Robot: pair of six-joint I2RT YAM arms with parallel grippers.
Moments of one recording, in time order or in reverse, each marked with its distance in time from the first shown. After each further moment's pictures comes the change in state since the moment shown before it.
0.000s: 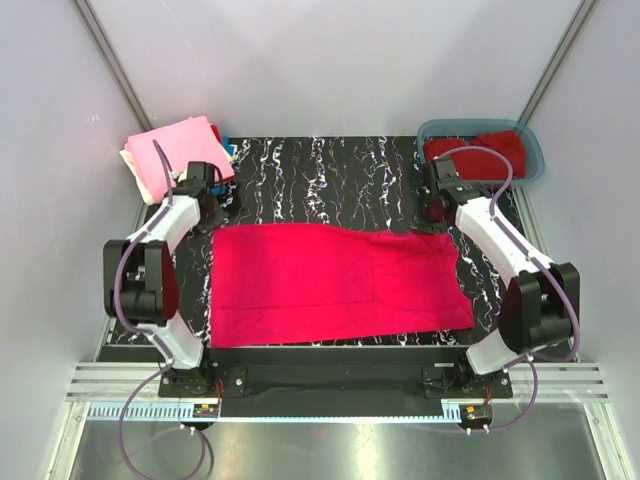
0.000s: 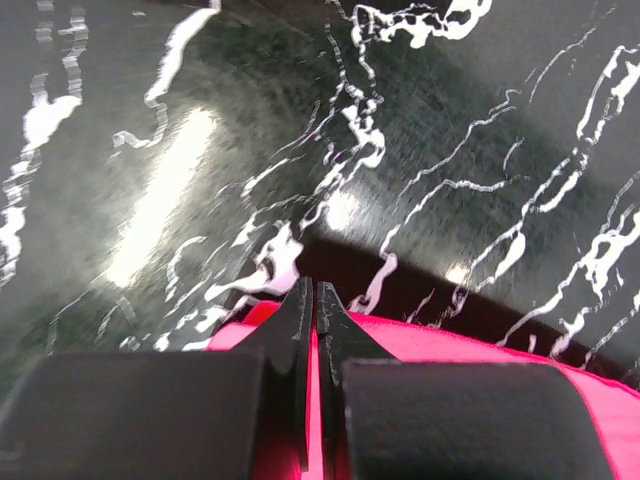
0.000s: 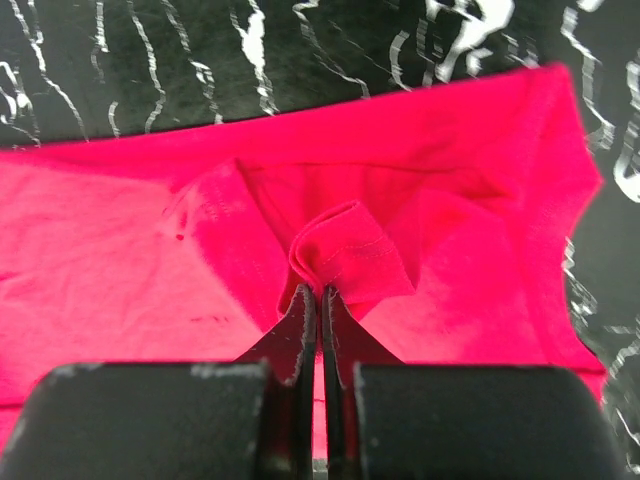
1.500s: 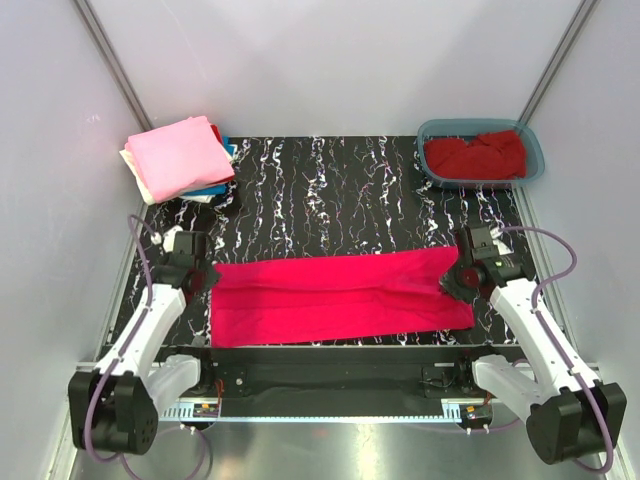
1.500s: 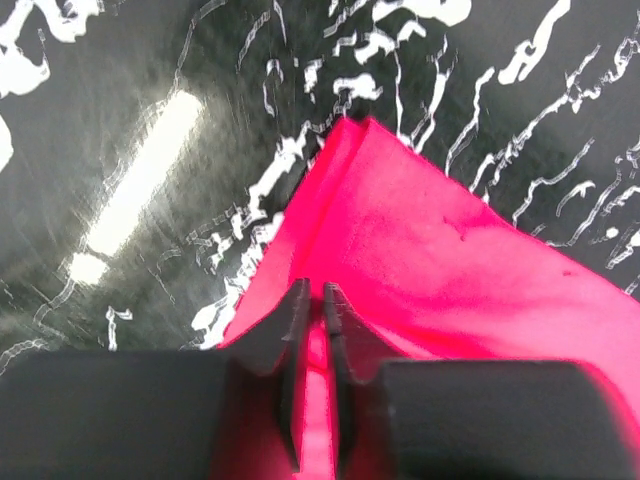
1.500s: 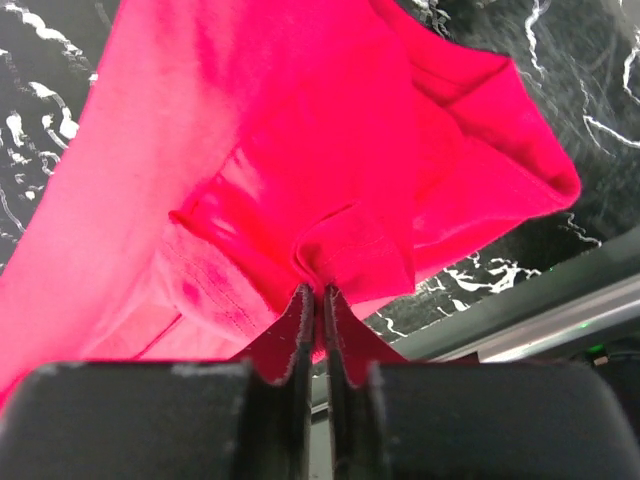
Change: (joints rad) left arm -0.050 -0.738 -0.604 -0.083 -0.028 -0.102; right arm -0.060 -0.610 -0.477 -0.223 0.077 0.465
